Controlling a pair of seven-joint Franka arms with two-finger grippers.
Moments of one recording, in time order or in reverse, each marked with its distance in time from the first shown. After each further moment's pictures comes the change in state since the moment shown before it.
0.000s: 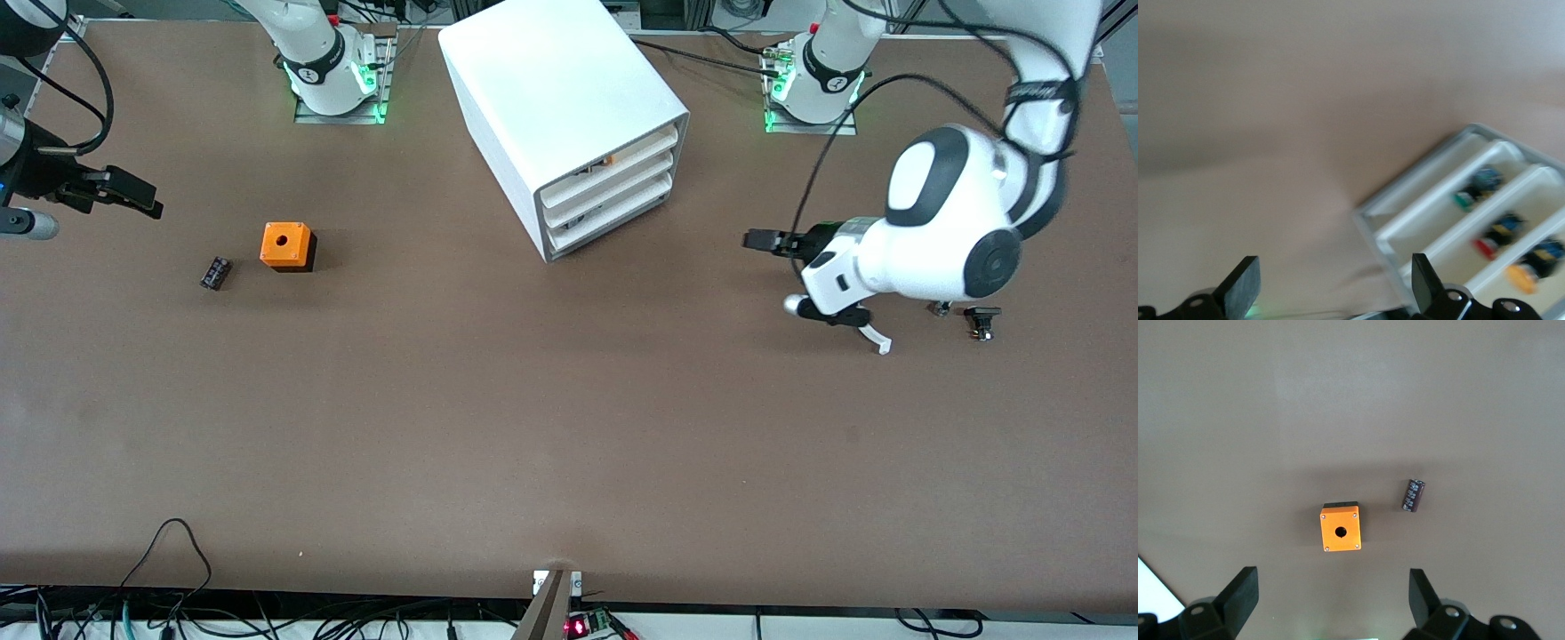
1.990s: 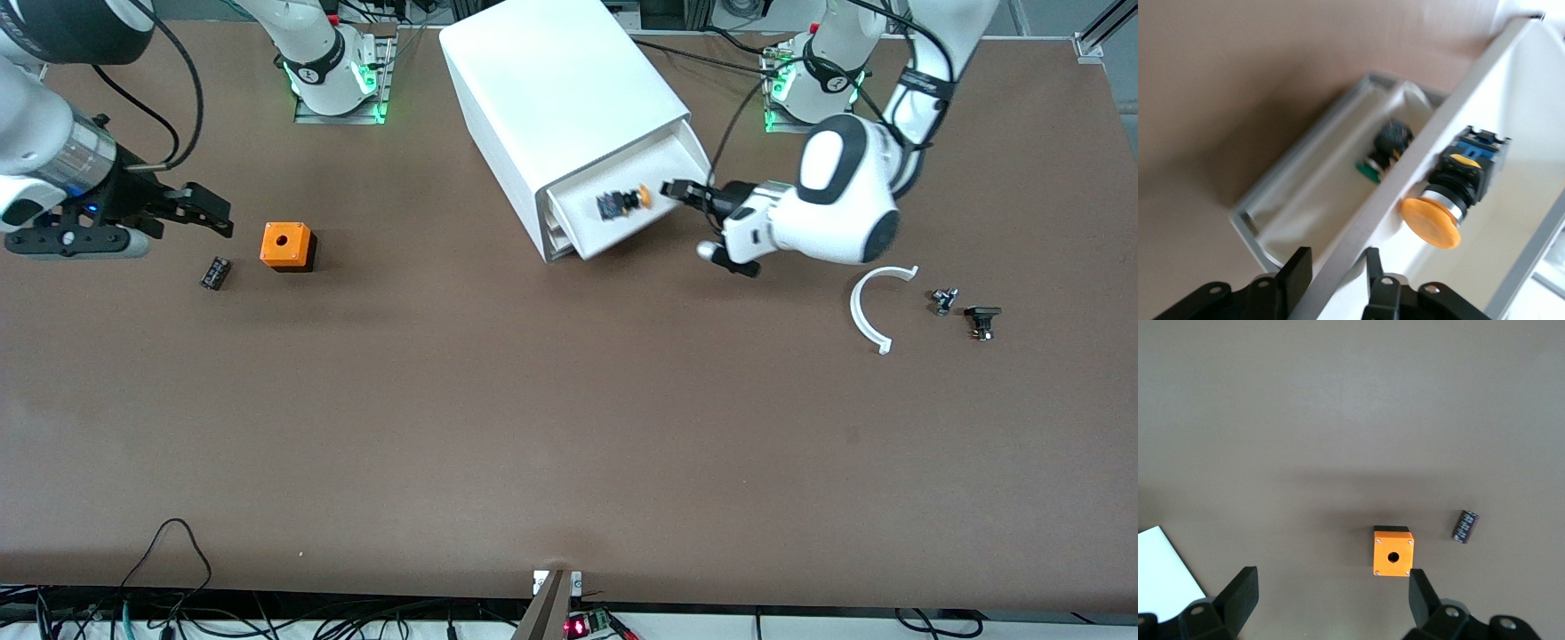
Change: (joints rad) left arm 0.041 -0.080 -0.136 -0.261 -0.315 0.178 0.268; right arm 0.088 0.082 0.101 0.073 0.042 0.049 0.070
